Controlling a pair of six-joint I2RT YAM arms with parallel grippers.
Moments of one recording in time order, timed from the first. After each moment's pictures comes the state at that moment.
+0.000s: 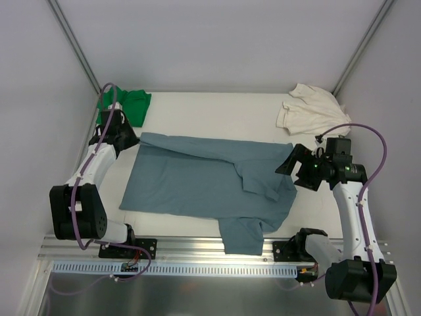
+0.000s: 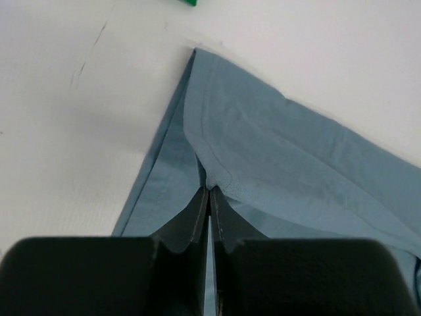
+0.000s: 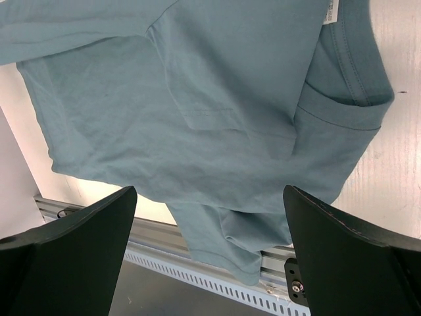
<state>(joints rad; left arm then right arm) 0.06 1.41 0.99 -0.30 0.05 -0.38 -0.08 0.95 0.92 -0.97 -0.43 0.39</state>
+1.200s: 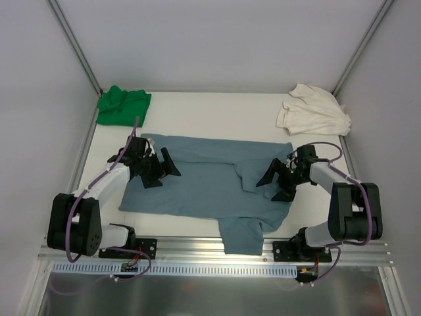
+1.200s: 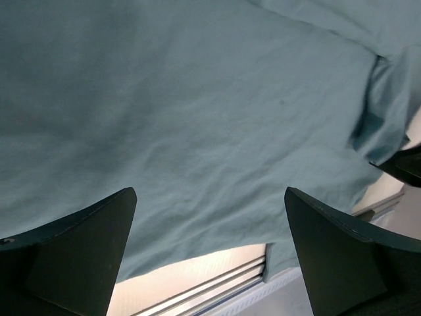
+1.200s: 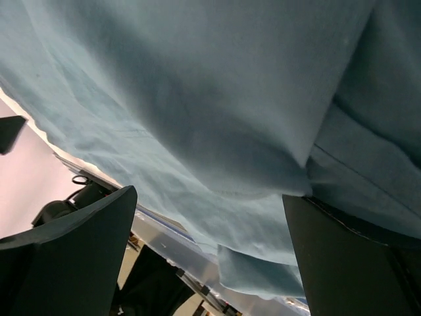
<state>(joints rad) -0.17 1.26 0.71 -0.46 0.40 -0.62 0.02 1.42 0.67 -0.60 -0.57 0.49</state>
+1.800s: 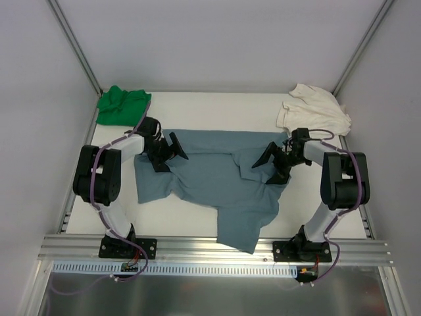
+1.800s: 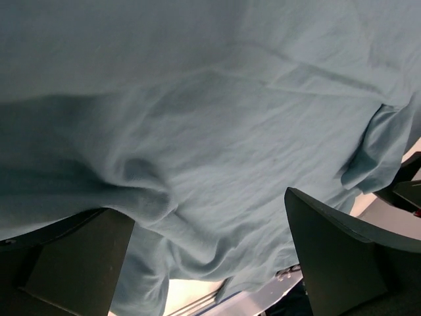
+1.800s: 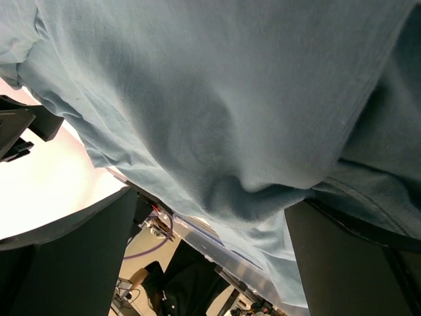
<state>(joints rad) -0.17 1.75 1.01 -0.44 0.42 -0.69 0.03 1.74 0.95 -0.60 -0.65 0.60</state>
